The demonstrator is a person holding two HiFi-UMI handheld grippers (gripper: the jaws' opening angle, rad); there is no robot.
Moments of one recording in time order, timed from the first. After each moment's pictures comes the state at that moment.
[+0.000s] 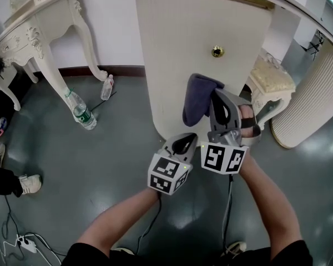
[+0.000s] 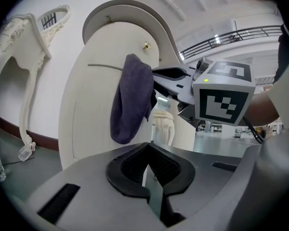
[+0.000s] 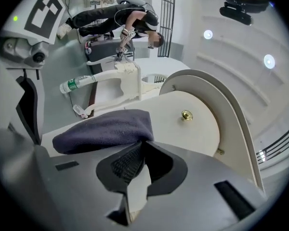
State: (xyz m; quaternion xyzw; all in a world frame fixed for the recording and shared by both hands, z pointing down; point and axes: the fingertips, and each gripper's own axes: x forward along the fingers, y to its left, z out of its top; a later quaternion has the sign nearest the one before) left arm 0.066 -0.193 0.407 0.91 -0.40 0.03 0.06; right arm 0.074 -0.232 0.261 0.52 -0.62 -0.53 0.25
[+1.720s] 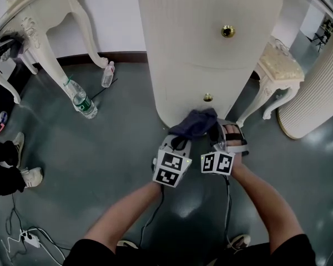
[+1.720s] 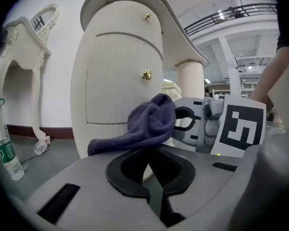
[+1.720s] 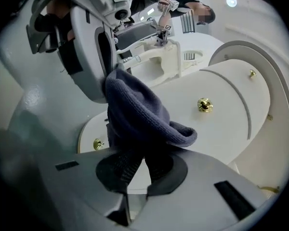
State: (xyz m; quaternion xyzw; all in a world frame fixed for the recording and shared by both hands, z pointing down) left arm 0.043 -0.199 0.501 0.89 -0.44 0.15 0.06; right arm 0.087 -0.243 0.486 0.42 -0.68 -0.43 0.41
